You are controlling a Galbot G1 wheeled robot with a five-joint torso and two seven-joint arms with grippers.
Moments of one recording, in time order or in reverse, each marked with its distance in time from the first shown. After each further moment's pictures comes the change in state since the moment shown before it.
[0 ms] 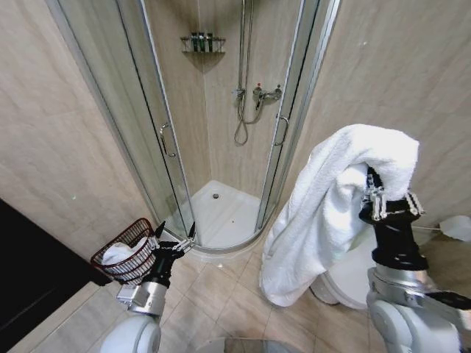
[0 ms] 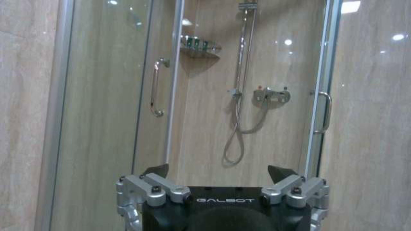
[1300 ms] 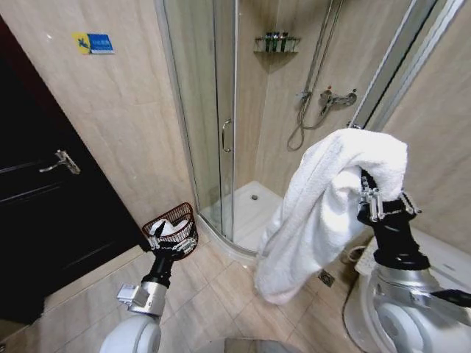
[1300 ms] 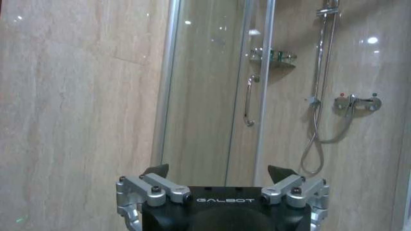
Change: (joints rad) left arm 0.000 0.000 0.000 0.000 0.000 0.000 0.000; right arm -0.036 -0.077 0.042 0.000 0.068 -0.046 0.011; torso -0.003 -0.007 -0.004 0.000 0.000
